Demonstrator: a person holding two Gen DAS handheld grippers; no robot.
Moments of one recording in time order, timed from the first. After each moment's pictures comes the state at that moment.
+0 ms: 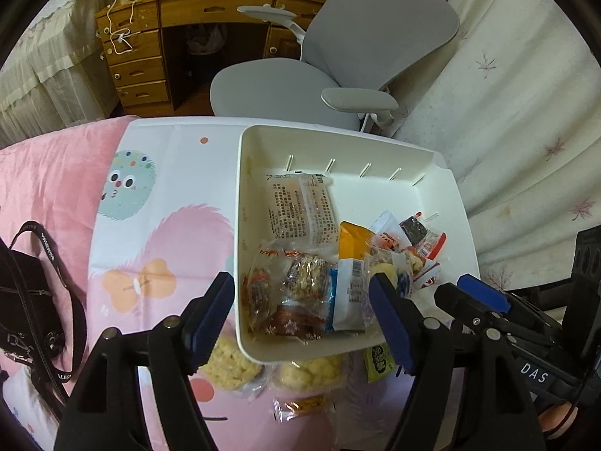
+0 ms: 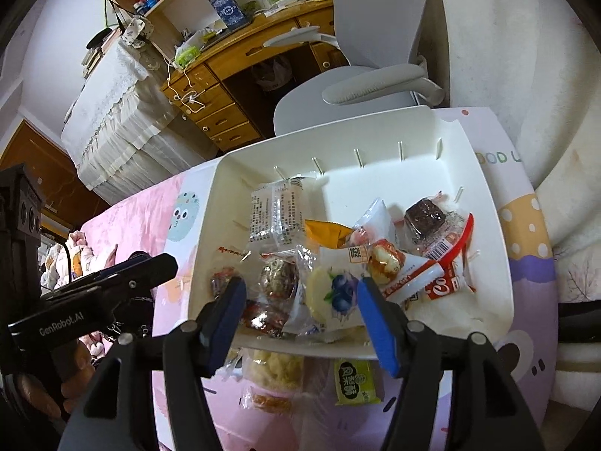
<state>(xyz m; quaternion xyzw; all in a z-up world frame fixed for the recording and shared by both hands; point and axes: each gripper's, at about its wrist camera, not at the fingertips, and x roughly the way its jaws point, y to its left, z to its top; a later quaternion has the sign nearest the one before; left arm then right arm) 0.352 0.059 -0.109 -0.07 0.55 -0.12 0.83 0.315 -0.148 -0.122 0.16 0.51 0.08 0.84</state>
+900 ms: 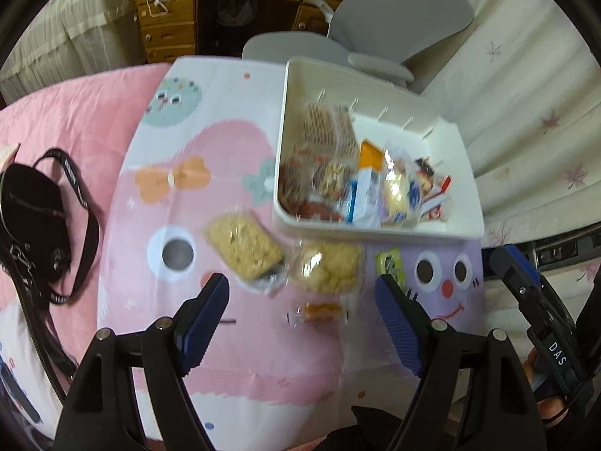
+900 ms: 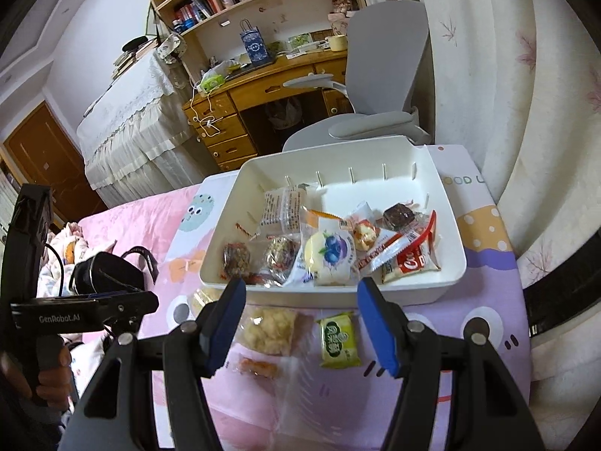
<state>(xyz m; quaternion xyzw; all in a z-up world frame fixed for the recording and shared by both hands) 0.248 0.093 -0.123 -0.10 0.59 -0.09 0.80 0.203 -0.145 -0.099 0.10 0.42 0.08 0.90</state>
